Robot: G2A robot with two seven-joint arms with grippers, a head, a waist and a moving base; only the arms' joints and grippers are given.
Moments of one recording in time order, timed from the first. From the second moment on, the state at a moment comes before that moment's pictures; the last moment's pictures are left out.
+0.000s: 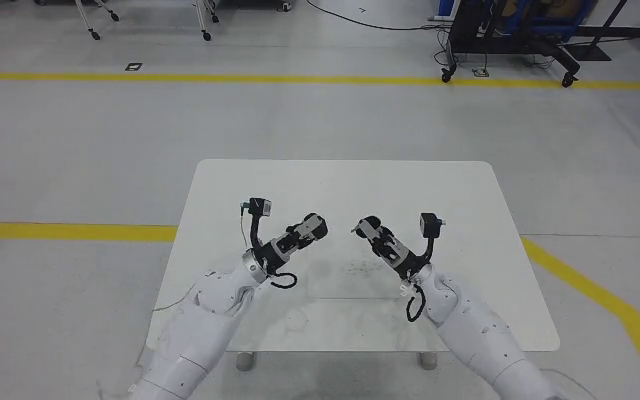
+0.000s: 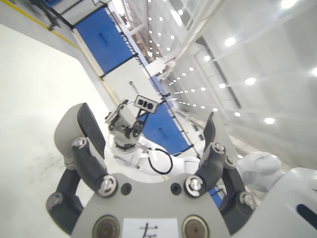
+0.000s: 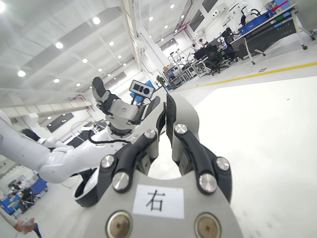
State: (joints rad) left arm 1.18 -1.29 -1.04 -1.29 -0.38 -0.68 -0.63; right arm -1.21 -1.19 0.94 -1.09 -0.37 -1.01 -0.28
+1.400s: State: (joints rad) left arm 0.97 -1.36 -0.88 -0.99 -0.14 -0.85 -0.61; right arm -1.28 -1.21 0.98 -1.18 -0.06 -0.92 -0.04
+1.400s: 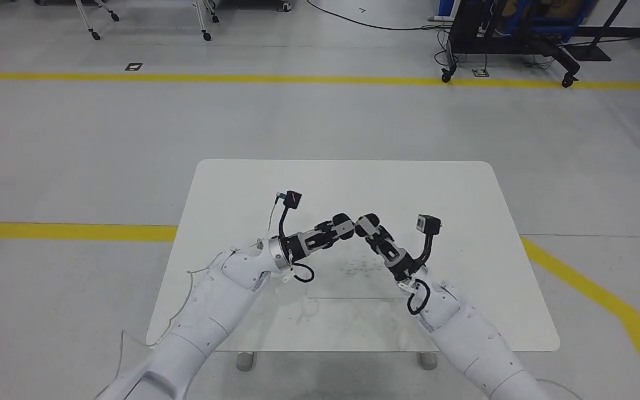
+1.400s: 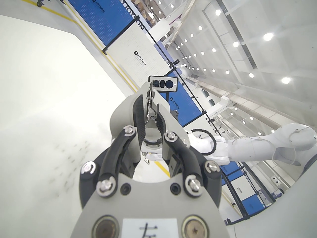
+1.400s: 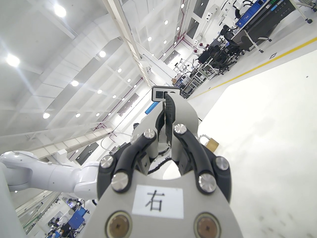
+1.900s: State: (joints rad) left arm 0.97 -1.36 -0.87 -0.98 -0.08 -0.82 -0.59; right arm -1.29 -1.22 1.01 -1.18 -0.05 -0.91 0.00
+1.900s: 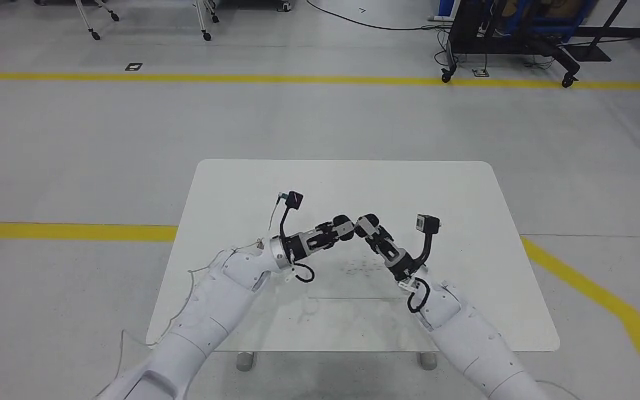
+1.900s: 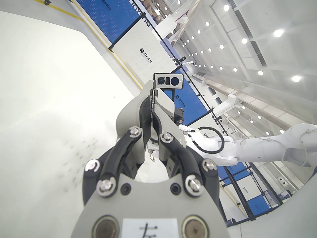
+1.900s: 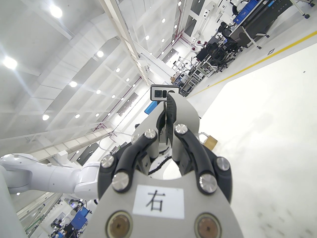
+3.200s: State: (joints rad) left arm 1.02 -1.30 -0.95 -1.19 0.28 -0.82 -0.65; right arm -1.28 -1.10 1.26 -1.29 -0.43 -1.01 0.44
